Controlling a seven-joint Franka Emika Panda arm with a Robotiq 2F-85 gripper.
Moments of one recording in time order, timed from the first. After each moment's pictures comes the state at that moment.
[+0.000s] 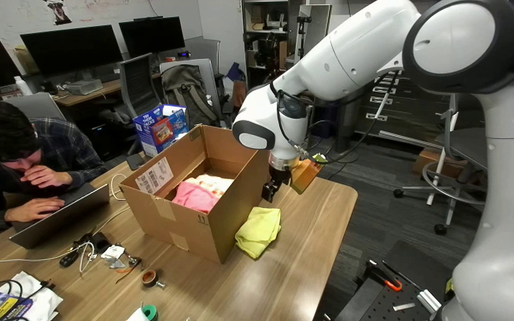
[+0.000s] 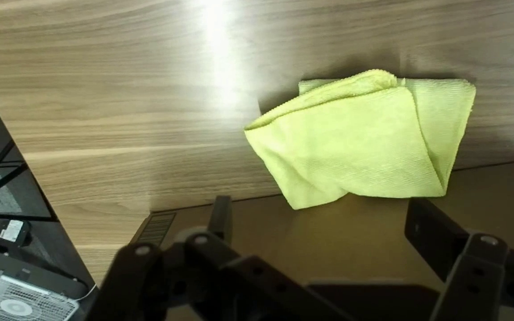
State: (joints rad) arm -0.39 0.52 0.64 -1.88 2.43 3.86 -2.71
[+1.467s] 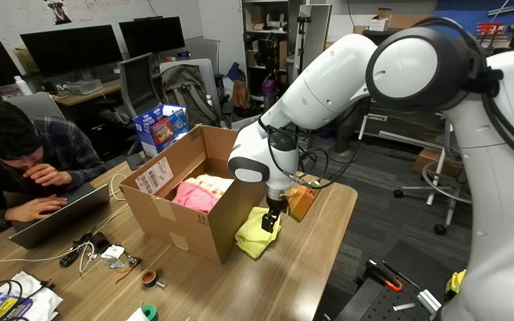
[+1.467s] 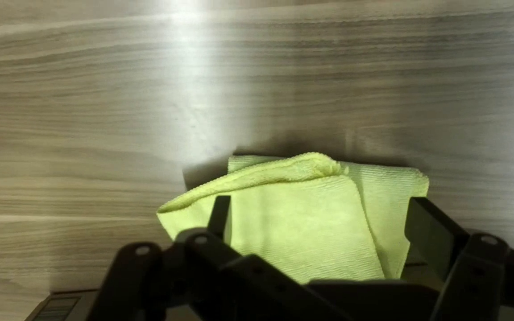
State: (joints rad) arm -0.25 0.66 0.55 -1.90 2.43 3.81 -2.71
